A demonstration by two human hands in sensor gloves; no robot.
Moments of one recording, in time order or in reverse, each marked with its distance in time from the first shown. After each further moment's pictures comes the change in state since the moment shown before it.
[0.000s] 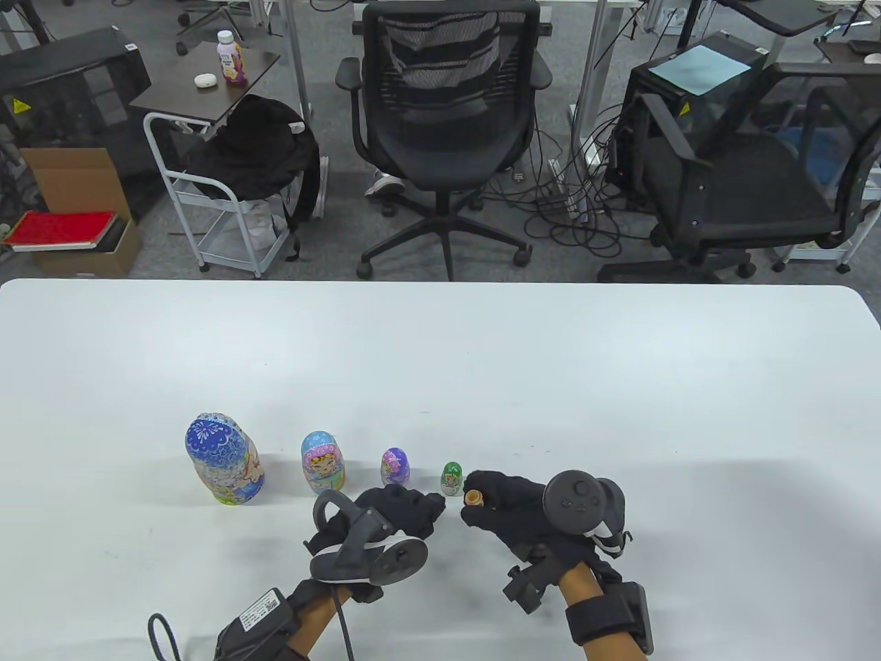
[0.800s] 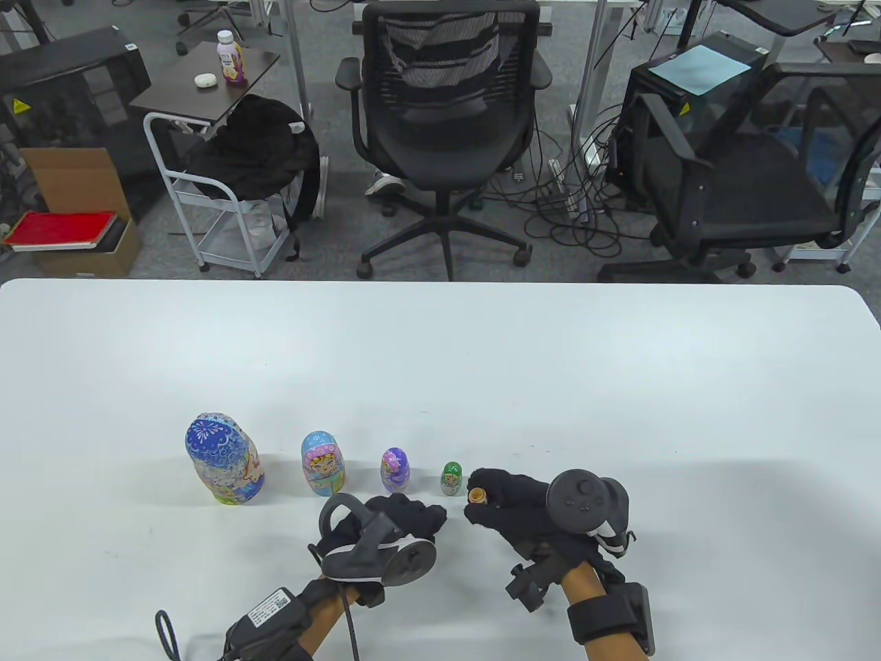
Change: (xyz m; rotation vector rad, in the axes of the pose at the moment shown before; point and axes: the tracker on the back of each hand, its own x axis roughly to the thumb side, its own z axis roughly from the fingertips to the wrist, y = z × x) left_hand 0.003 -0.022 -0.001 -0.089 -0.025 -0.021; right_hand -0.001 0.000 0.000 0.008 0.004 0.018
